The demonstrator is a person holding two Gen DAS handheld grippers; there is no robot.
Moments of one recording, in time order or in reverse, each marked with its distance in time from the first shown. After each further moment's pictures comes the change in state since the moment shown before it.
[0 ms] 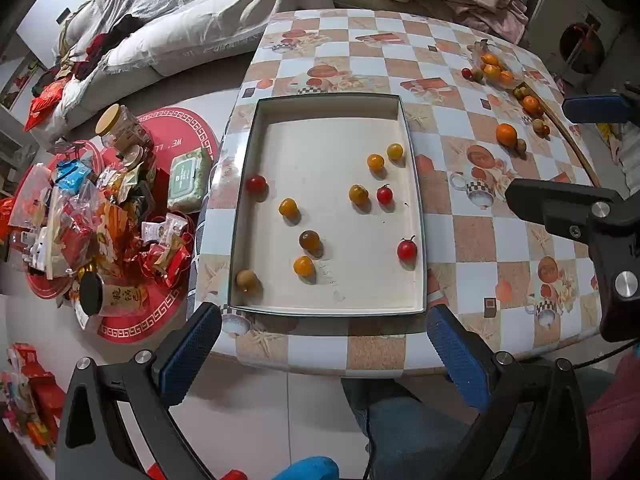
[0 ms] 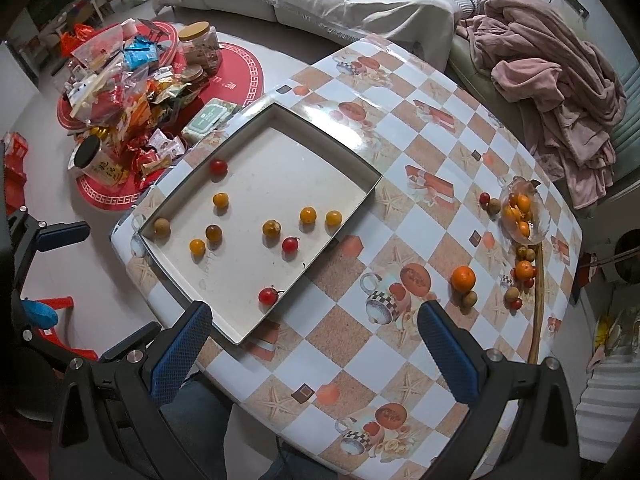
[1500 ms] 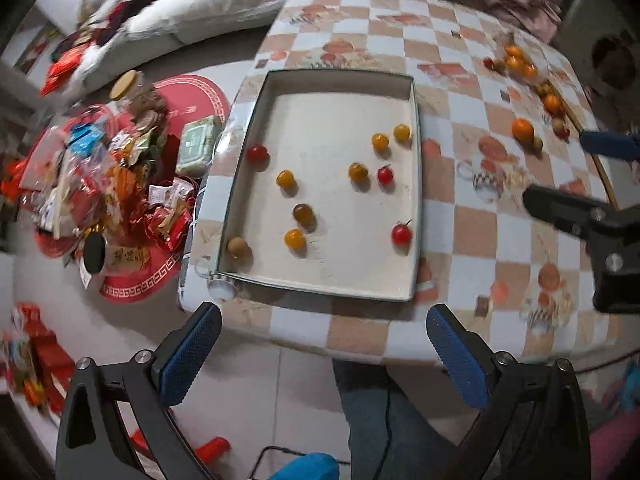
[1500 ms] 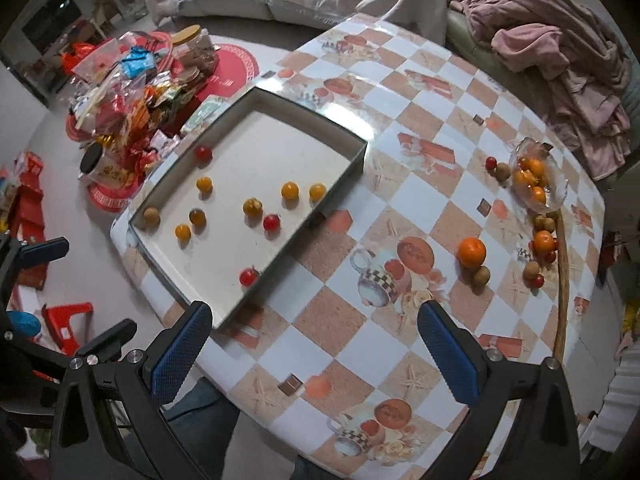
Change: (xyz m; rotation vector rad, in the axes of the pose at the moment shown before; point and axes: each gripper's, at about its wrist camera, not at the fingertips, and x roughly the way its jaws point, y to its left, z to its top) left arm 0.006 -0.016 0.000 -0.076 0.109 0.044; right arm 0.024 -0.042 -0.027 0.086 -0.008 0.070
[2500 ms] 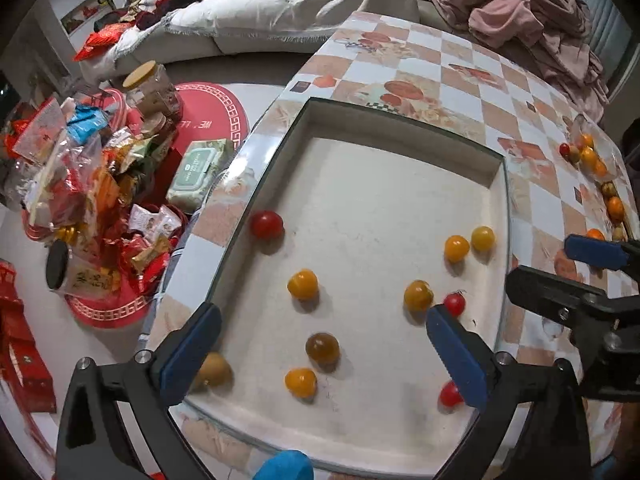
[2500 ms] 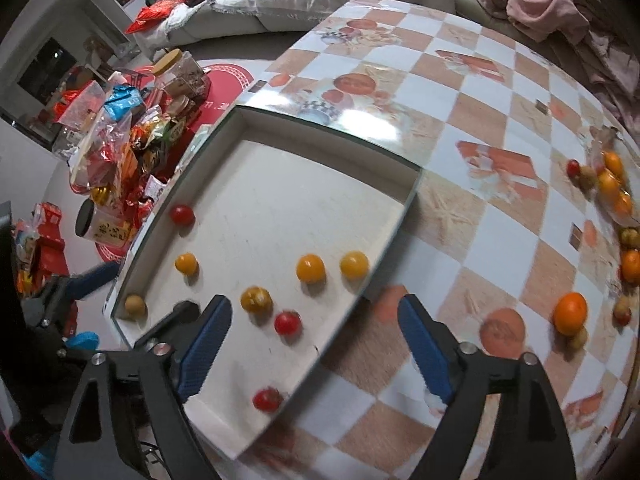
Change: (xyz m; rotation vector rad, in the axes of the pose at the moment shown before) left arm 0.096 0.030 0.068 -0.224 -0.186 0.005; right arm 0.113 -0.011 0.059 0.117 -0.020 0.165
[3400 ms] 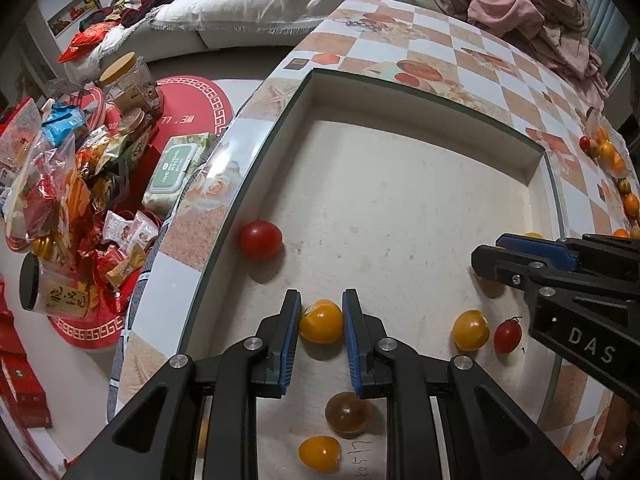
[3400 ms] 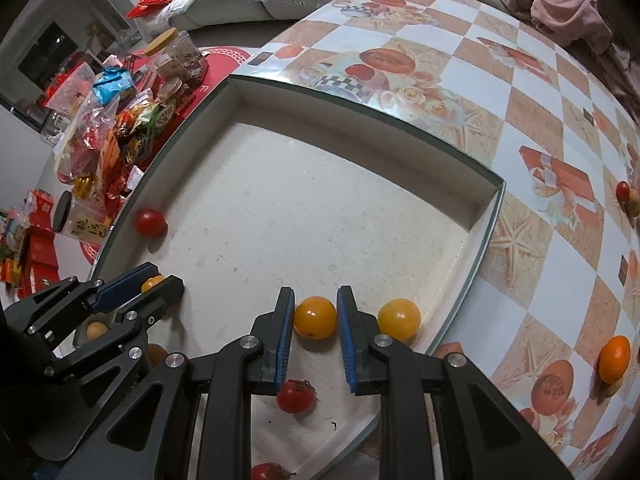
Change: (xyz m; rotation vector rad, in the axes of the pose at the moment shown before) left arm 0.064 0.015 0.012 0.020 0.003 -0.036; right arm 0.079 0.020 0.027 -0.034 0.015 0.000
